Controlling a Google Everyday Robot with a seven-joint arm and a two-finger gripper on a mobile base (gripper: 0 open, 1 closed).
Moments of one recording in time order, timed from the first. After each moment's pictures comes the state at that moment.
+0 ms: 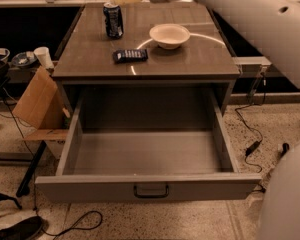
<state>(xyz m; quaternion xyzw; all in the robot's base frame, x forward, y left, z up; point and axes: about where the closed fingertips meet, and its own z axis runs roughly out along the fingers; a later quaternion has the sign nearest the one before) 0.799 0.005 1.030 -0.25 0.77 0.13 0.57</state>
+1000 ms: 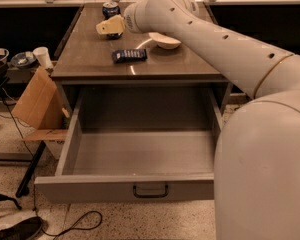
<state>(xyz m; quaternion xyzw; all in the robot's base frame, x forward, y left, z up) 0.847 0.075 0.927 -0.28 0.77 0.16 0.55</state>
